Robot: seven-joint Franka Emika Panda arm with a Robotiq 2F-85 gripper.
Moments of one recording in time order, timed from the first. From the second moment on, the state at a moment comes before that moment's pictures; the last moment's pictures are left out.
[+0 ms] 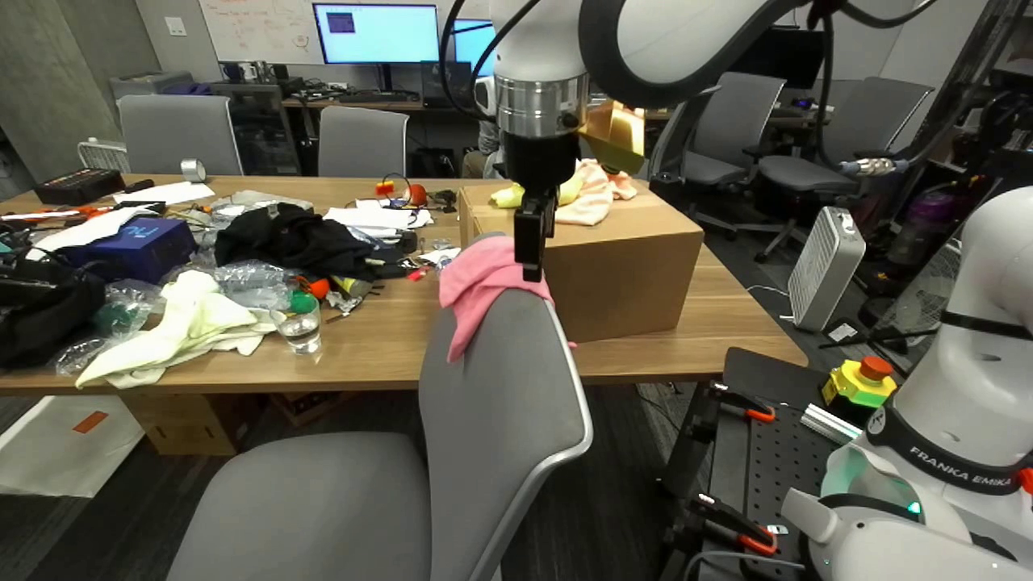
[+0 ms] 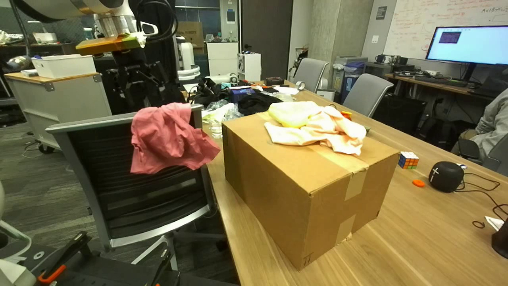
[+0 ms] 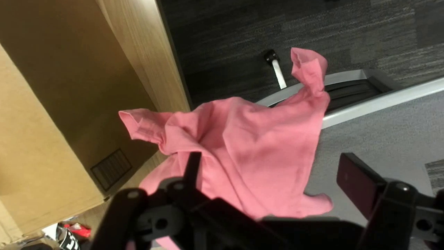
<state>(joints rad) 0.12 -0.14 0.13 -2.27 -0.19 2.12 0.06</state>
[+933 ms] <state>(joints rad) 0.12 -0.10 0.13 -2.34 -0.19 2.35 0.06</state>
